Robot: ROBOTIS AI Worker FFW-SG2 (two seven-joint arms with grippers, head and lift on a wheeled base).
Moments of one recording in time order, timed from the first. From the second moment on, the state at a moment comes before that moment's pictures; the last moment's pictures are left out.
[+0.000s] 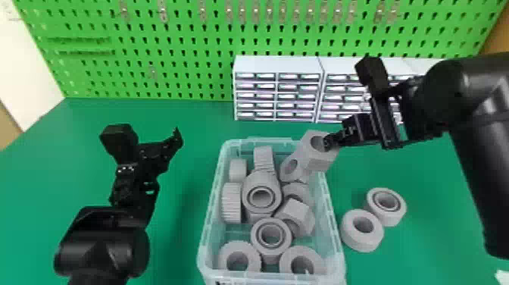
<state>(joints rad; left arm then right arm) -0.16 0.13 -0.05 -1.41 0.23 -0.06 0.11 -0.70 -0.20 0.17 -1.57 -0.31 1.57 0.30</state>
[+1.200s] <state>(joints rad) -0.16 0.13 -0.06 -1.41 0.23 -0.07 0.11 -0.65 -0.22 0.03 -1.44 -0.20 1.49 0.30</state>
